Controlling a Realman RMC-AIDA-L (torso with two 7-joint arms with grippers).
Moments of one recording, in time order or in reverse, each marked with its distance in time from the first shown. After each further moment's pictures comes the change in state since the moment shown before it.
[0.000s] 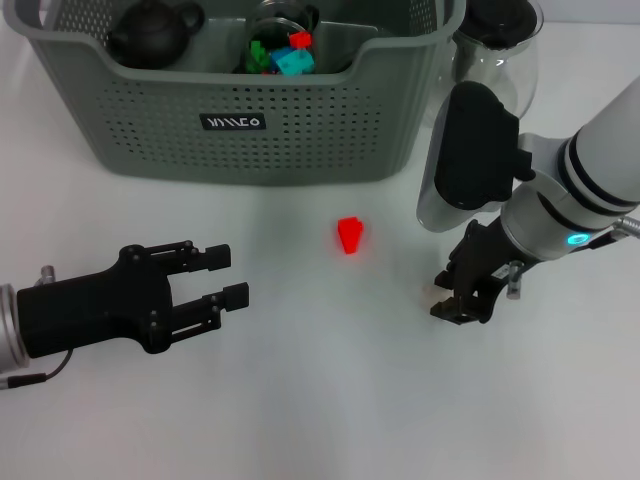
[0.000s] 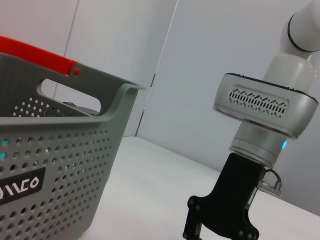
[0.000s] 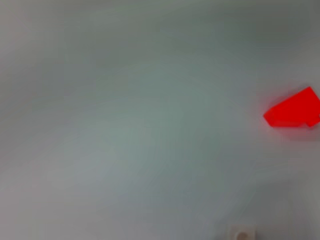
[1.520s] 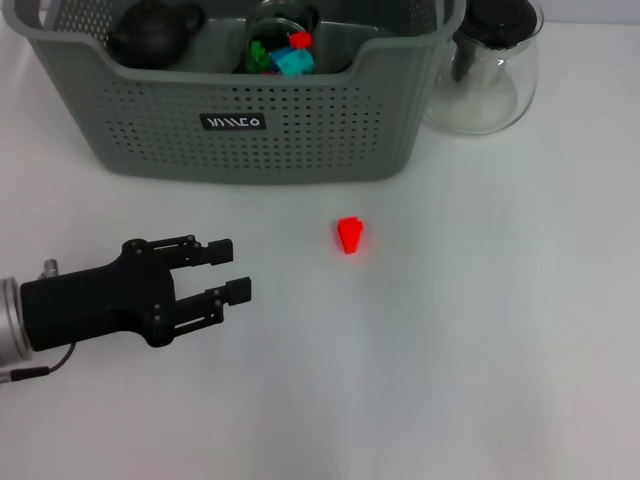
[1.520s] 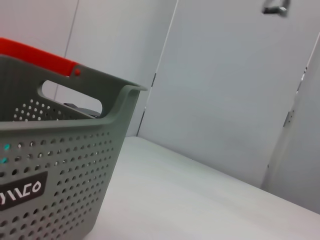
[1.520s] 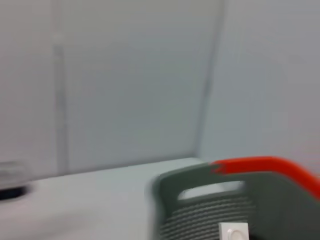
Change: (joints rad) left arm -0.012 0.000 0.000 -0.001 0.000 -0.010 0.000; right arm 0.061 -0.005 0.538 -0.397 0.482 -0.064 -0.047
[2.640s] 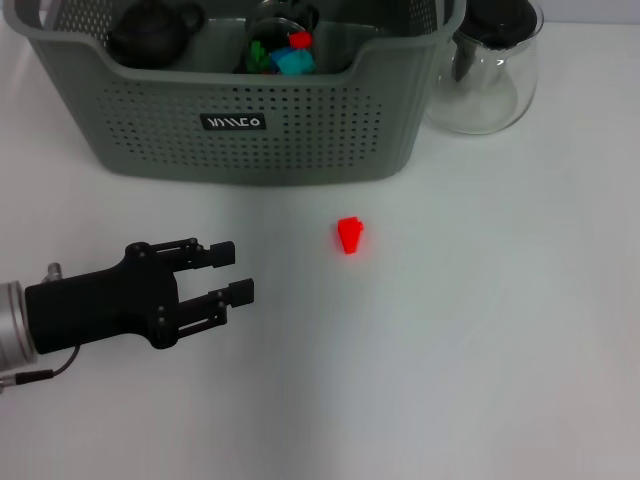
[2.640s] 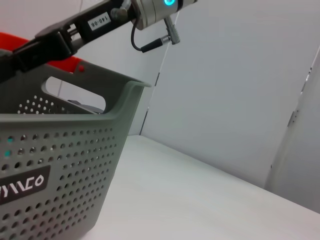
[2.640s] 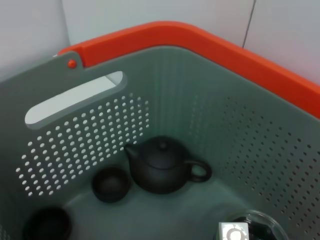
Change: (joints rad) left arm 0.005 -0.008 0.000 -0.003 -0.001 -0.014 0.000; right arm 0.592 -0.008 -0.060 1.062 -0.372 0.668 0.246
